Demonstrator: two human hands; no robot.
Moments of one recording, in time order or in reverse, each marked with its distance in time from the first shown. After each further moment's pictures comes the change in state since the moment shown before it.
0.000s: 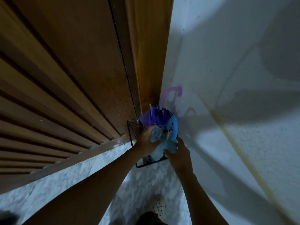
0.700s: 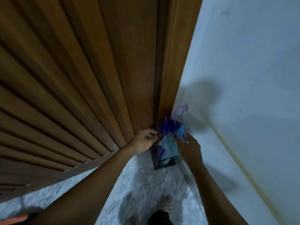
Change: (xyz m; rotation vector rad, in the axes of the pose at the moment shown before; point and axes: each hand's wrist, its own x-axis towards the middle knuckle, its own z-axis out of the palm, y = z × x) left_hand -0.172 0.097 -0.135 -0.080 0.033 -0.091; right_hand -0.142 -0.155 -0.052 -0.073 0.113 -0.053
